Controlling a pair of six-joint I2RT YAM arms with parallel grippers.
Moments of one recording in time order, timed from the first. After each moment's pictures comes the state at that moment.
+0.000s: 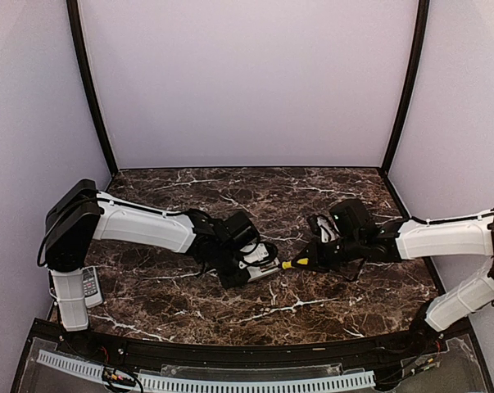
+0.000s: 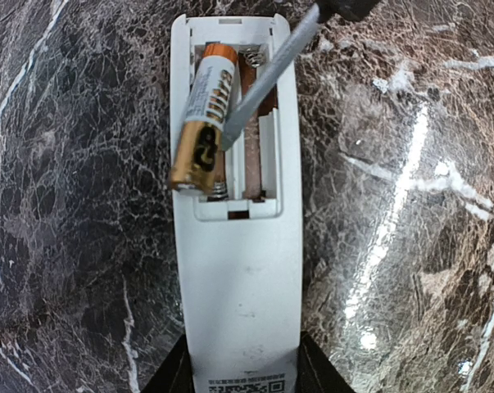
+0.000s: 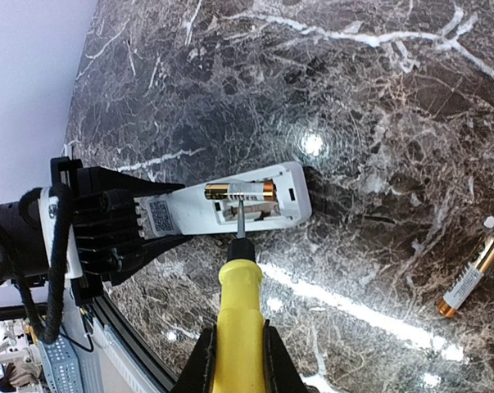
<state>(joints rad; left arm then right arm) -1.03 1.96 1.29 -0.52 -0.04 0.20 0.76 1.37 0.68 -0.11 -0.34 0.78</state>
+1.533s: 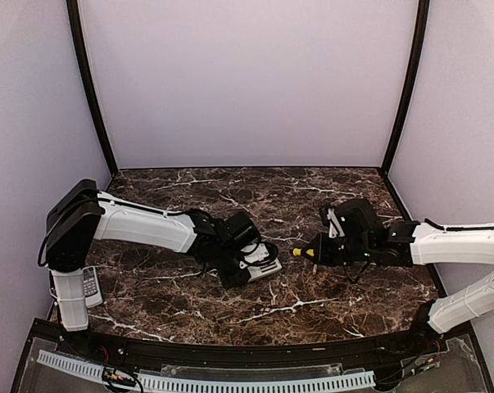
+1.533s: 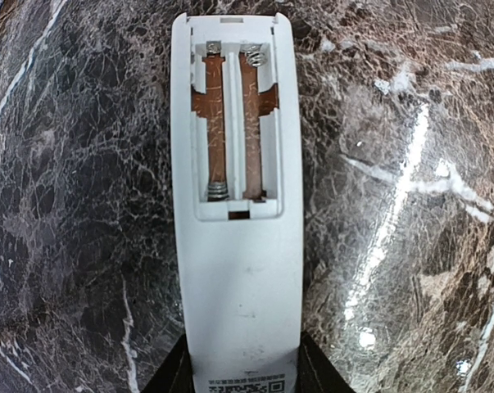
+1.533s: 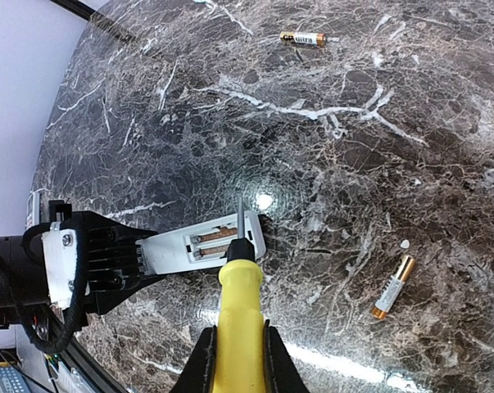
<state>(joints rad) -1.03 1.97 1.30 -0.53 -0.05 0.19 0.85 1.24 0.67 -0.17 -0.02 0.79</state>
